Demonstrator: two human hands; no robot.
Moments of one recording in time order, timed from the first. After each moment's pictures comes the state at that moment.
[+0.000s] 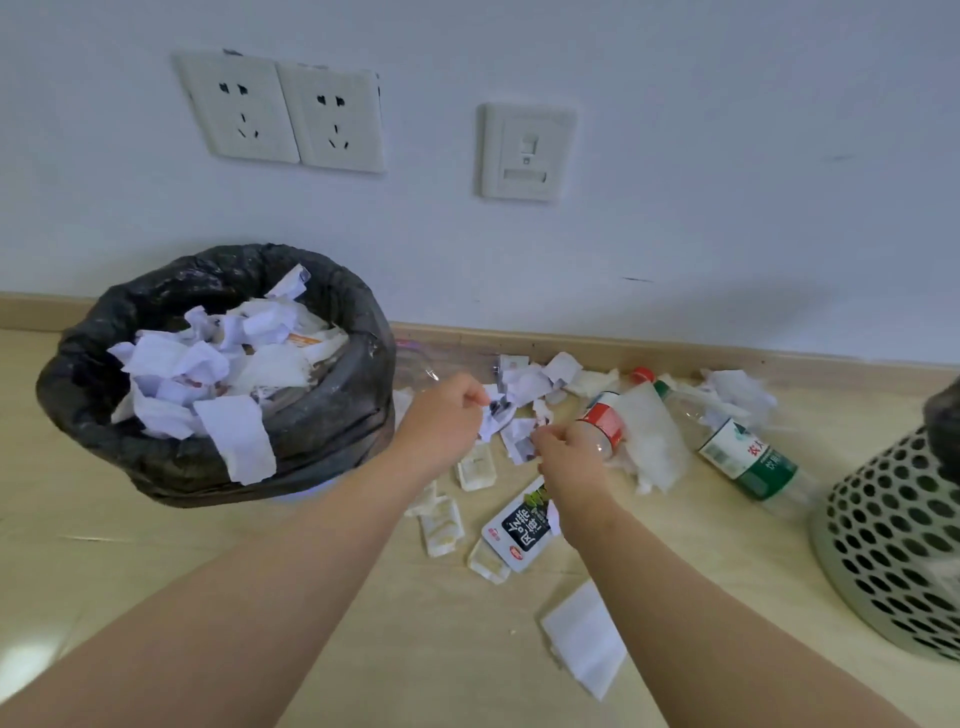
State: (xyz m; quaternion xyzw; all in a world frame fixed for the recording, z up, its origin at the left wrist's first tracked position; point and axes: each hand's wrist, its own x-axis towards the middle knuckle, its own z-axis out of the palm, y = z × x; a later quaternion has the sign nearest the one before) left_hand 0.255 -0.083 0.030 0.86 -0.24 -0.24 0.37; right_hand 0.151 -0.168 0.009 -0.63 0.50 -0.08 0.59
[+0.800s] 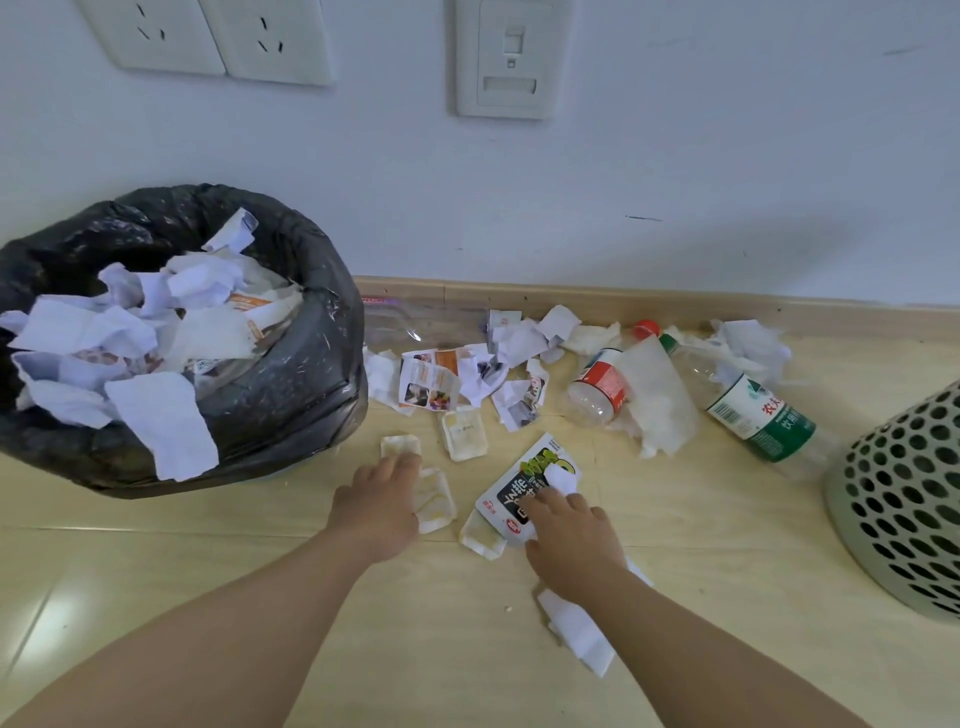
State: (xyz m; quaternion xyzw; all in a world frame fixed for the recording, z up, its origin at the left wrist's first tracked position) left_hand 0.247 -0.026 -0.094 0.90 -0.32 -0.29 -0.05; right_hand 0.094 -0.167 -0.087 -0.93 0.25 0.24 0.11
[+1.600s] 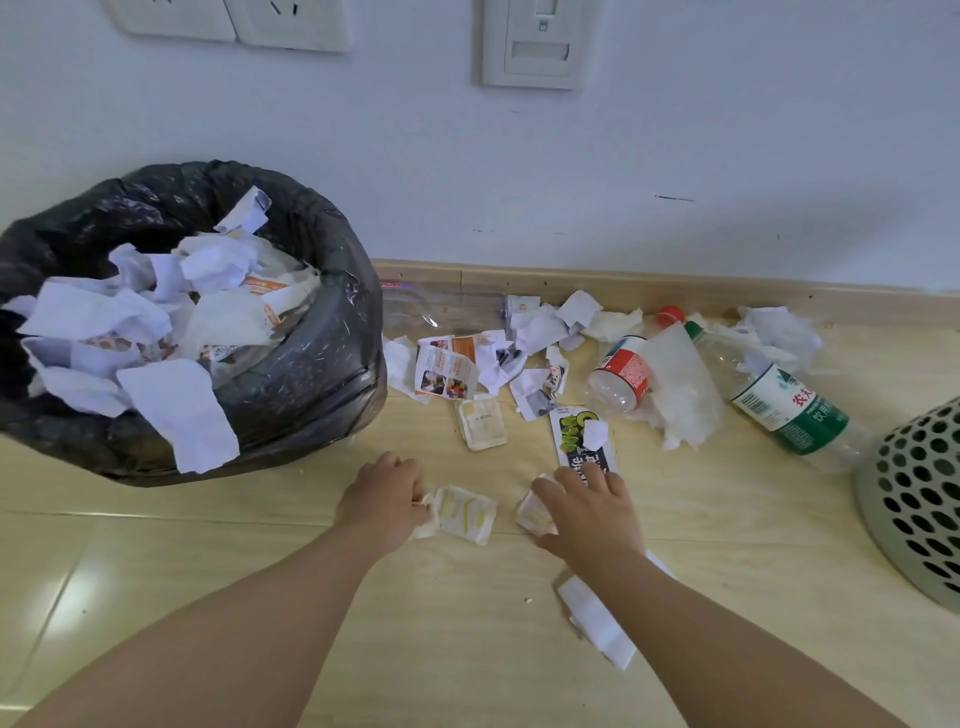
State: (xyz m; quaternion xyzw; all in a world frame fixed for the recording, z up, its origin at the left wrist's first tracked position) left_hand 0.255 -0.013 -0.104 0.91 -0.28 -0.28 0.09; right_hand 0.104 -0.169 -0.093 -0.96 0.20 0.20 0.04
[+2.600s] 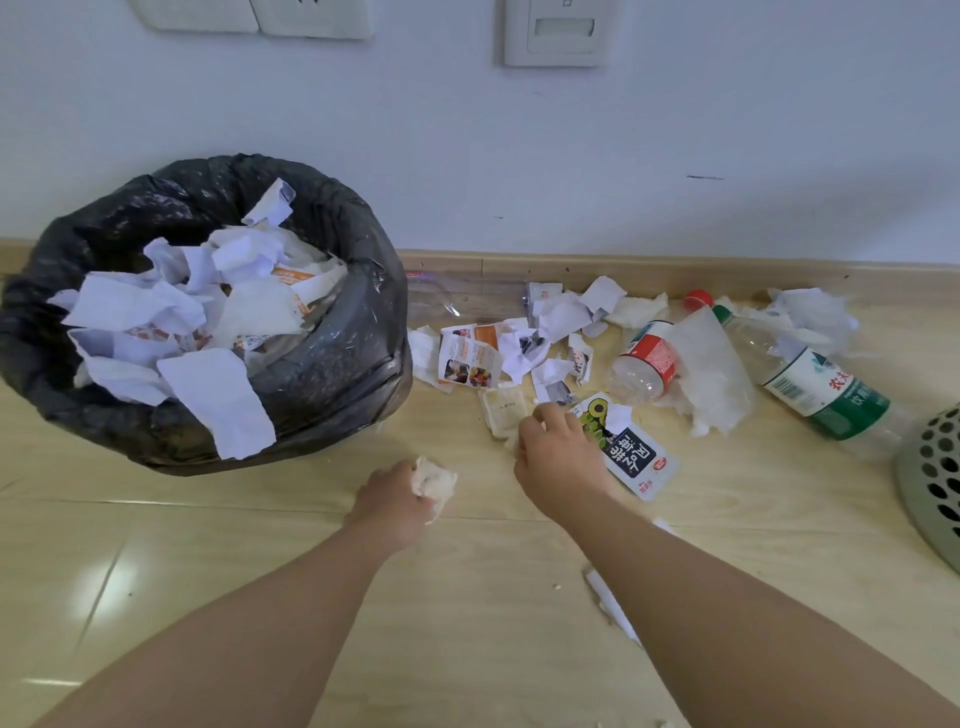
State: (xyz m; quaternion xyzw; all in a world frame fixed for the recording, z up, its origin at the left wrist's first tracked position) left_hand 0.256 0.001 -0.109 0.92 -0.14 -0.35 0.09; right_hand 0.161 -0.149 -0.076 -0.95 0.26 0.12 0.14
